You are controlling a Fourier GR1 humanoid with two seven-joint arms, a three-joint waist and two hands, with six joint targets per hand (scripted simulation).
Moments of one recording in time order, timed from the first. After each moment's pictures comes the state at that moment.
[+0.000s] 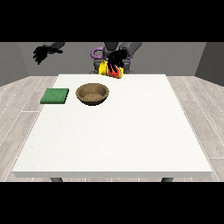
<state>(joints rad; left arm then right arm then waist) -0.96 0.14 -0.53 -0.57 -1.24 0.41 0.31 -0.20 -0.39 -0.35 -1.04 -0.23 0.46 -0.29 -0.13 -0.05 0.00</state>
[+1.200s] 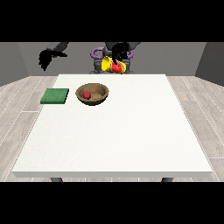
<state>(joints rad) -0.97 0.05 -0.49 -0.67 -1.34 0.27 0.37 -0.23 -0.35 -0.36 -0.99 -0.24 0.38 -0.21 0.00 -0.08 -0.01</state>
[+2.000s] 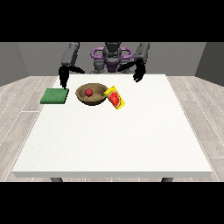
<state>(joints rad) -0.56 0.00 -0.15 -1.10 -0.29 0.38 -0.07 -0.35 -0.18 -0.31 -1.05 -0.18 0.14 -0.24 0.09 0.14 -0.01</state>
